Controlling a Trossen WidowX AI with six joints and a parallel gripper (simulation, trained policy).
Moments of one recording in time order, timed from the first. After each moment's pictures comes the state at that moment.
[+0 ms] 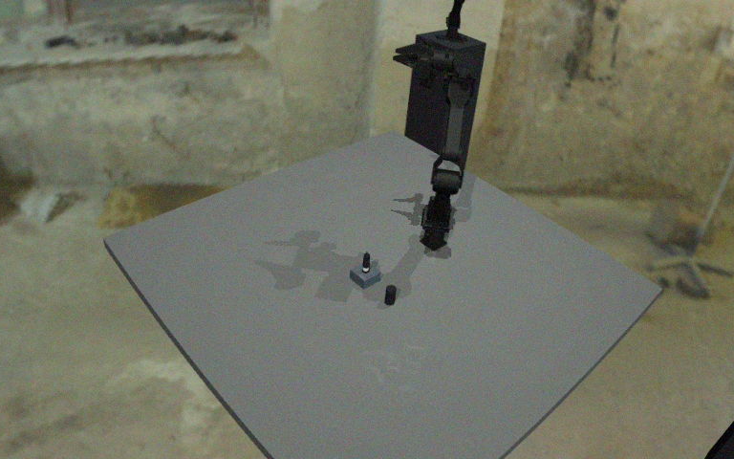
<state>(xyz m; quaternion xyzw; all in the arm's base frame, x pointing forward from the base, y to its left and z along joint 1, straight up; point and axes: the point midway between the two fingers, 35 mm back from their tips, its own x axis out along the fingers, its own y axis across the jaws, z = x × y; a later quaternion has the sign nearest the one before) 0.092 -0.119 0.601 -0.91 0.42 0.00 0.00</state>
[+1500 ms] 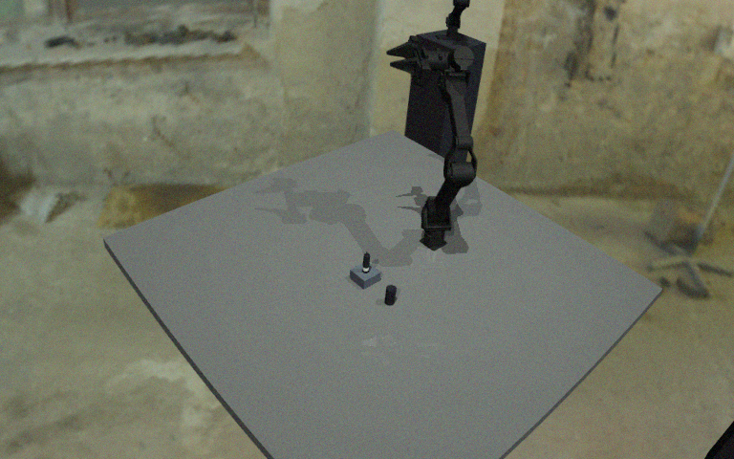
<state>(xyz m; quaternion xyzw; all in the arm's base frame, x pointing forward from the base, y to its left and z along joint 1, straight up) 0.078 -0.154 0.578 -0.95 0.29 0.02 -0.09</state>
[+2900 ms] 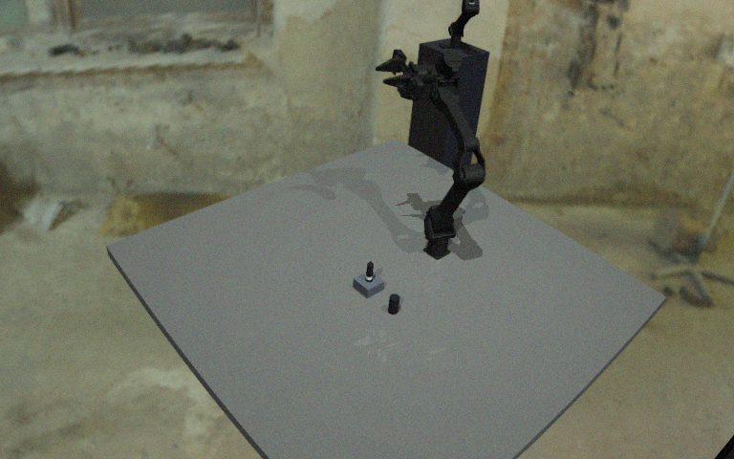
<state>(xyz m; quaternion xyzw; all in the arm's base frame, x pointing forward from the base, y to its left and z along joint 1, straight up) 0.089 -0.191 0.547 -0.97 0.19 0.01 -0.12</state>
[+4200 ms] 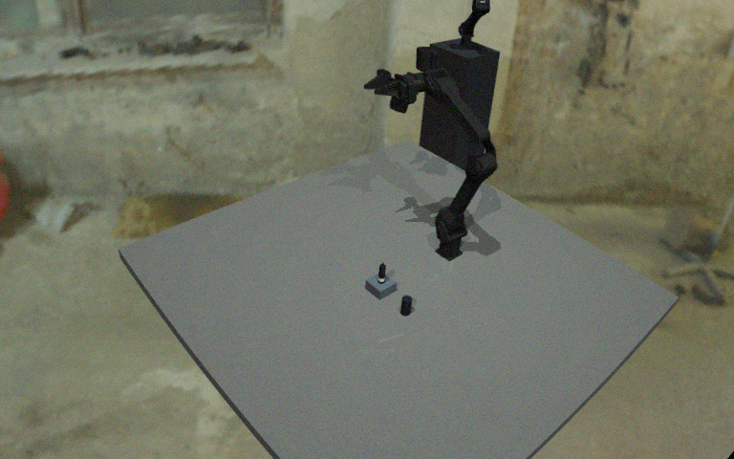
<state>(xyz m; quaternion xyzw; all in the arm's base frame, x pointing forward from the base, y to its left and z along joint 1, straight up) 0.138 -0.221 0.511 -0.99 0.12 0.00 0.06</state>
